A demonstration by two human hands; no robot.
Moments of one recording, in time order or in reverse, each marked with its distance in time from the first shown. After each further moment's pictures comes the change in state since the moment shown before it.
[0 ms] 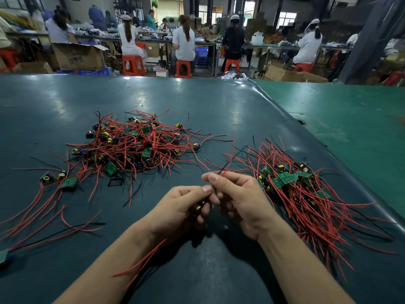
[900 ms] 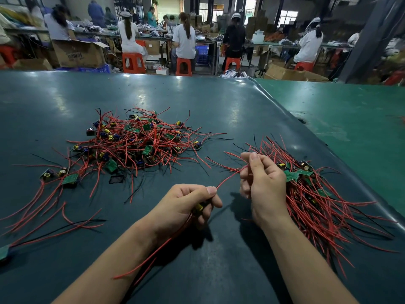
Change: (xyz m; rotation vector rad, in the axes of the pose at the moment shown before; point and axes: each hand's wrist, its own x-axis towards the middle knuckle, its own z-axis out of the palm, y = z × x) left_hand -0.003 0.000 0.001 0.077 -0.022 0.058; right_hand 0.015 -0.002 -0.019 0.069 0.437 -0.280
